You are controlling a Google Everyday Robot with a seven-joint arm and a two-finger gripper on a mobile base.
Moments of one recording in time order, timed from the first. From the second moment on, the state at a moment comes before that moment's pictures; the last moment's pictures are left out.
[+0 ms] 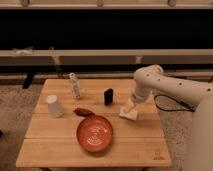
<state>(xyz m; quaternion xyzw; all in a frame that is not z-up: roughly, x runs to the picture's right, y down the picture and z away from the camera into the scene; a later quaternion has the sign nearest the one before) 0.173 0.105 0.826 -0.31 0.12 0.48 0.81</state>
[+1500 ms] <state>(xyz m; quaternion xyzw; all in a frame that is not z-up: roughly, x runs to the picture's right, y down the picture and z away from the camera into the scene) 0.165 0.091 0.827 -0.31 0.10 0.44 0.84</state>
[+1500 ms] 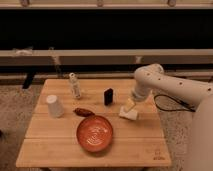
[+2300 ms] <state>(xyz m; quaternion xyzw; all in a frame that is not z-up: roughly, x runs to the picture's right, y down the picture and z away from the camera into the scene) 0.077 0.033 0.832 -0.27 0.01 0.24 0.93</state>
